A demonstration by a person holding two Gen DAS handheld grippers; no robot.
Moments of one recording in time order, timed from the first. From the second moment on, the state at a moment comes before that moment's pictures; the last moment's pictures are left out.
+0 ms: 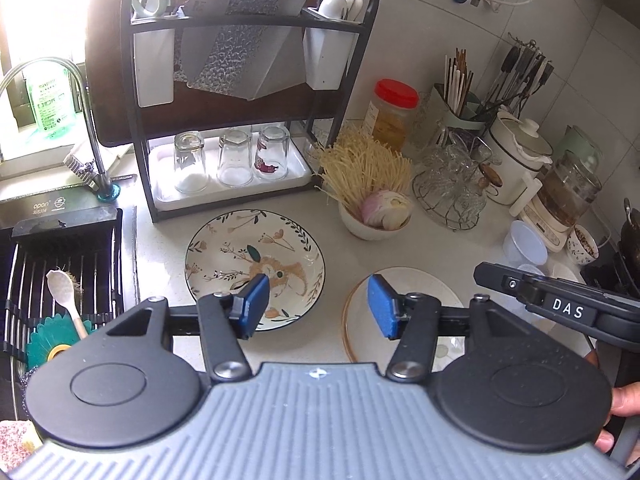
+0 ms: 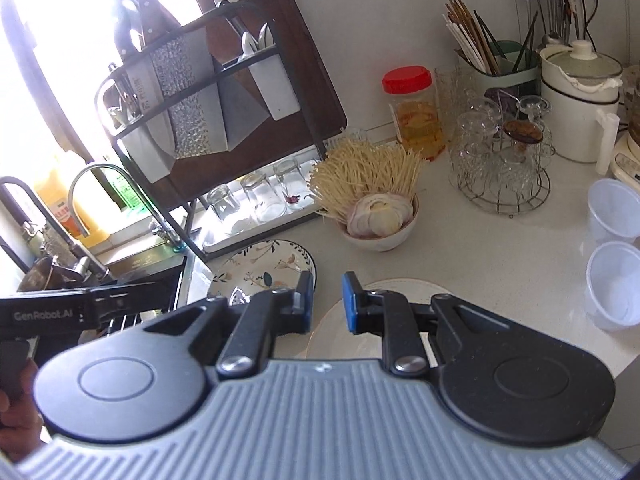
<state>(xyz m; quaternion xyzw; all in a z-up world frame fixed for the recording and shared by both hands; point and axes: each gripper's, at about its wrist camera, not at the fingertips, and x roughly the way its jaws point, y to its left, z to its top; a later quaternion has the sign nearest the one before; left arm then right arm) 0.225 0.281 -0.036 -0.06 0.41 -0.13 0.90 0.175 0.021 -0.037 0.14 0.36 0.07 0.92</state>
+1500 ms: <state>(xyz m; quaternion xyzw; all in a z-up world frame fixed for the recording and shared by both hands) 0.333 0.360 -0.198 -0.16 0.47 0.03 0.87 0.358 0.074 -0.170 0.14 0.51 0.15 0.84</state>
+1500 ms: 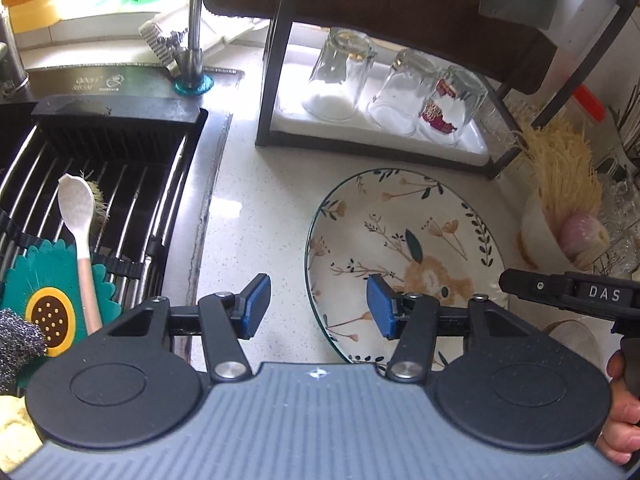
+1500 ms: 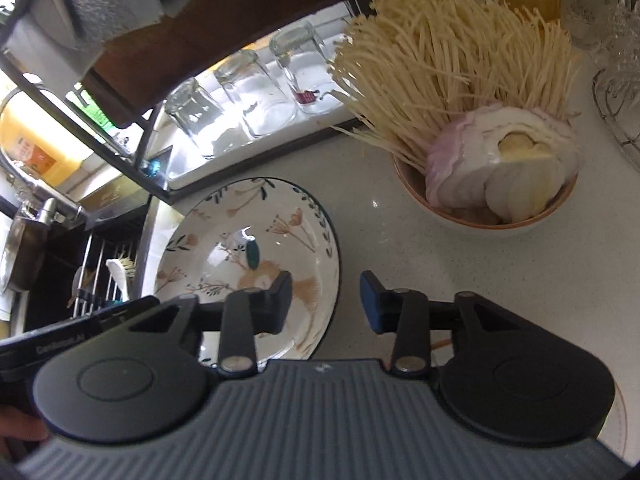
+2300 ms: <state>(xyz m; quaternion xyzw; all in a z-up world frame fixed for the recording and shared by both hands) 0.344 0.363 -0.219 -0.21 0.48 0.07 0.85 0.368 0.078 -0.193 0.12 0.52 0.17 0.83</state>
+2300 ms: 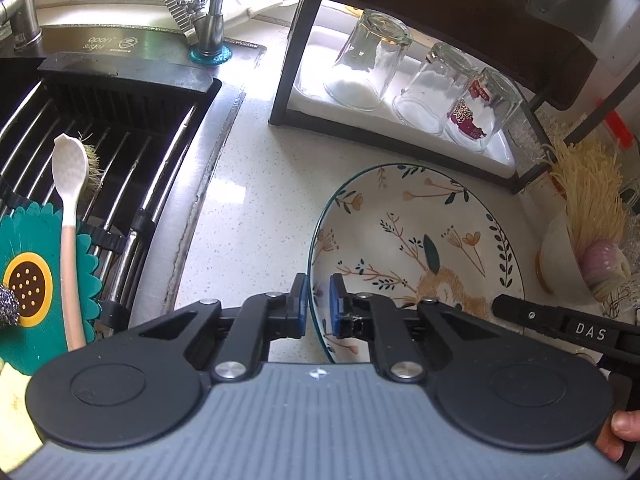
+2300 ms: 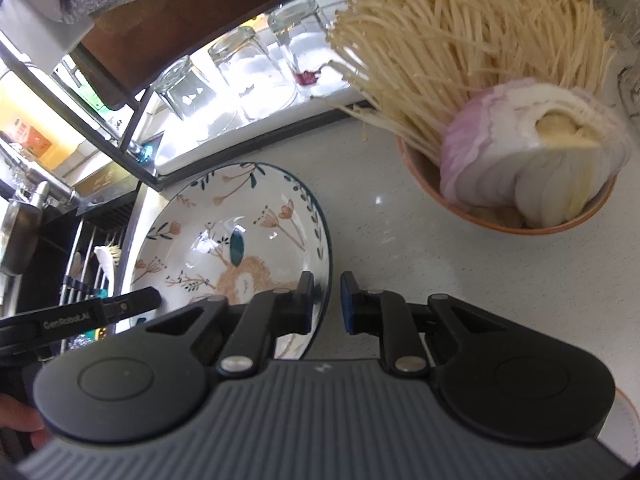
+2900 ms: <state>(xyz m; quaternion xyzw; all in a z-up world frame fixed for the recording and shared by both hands) 0.326 0.357 -0.198 -0.21 0.47 0.05 0.86 0.360 0.077 -0.178 0.10 0.52 0.21 0.82</state>
